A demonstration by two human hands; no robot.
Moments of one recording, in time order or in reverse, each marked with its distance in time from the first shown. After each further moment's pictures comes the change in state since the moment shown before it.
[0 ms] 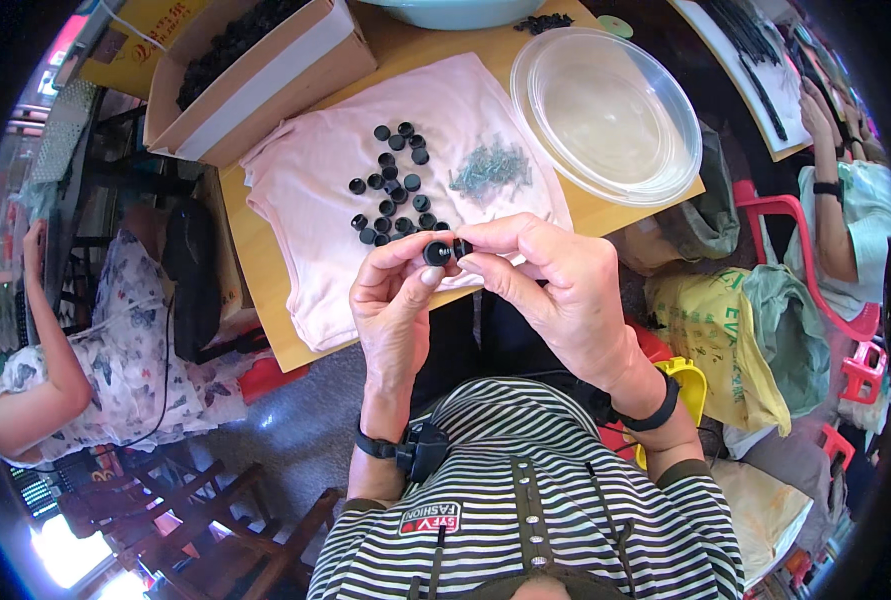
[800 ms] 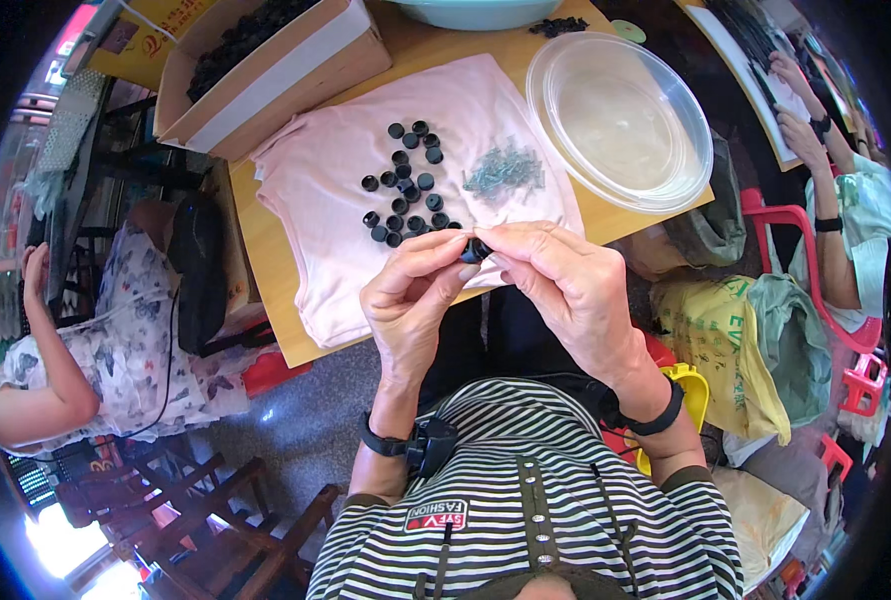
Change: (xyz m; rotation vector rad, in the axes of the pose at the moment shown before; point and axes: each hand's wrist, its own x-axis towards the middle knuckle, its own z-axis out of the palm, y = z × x) left_hand 0.003 0.000 0.001 0.309 -0.057 0.102; right_hand -0.003 0.015 -0.002 -0.206 0.025 -0.180
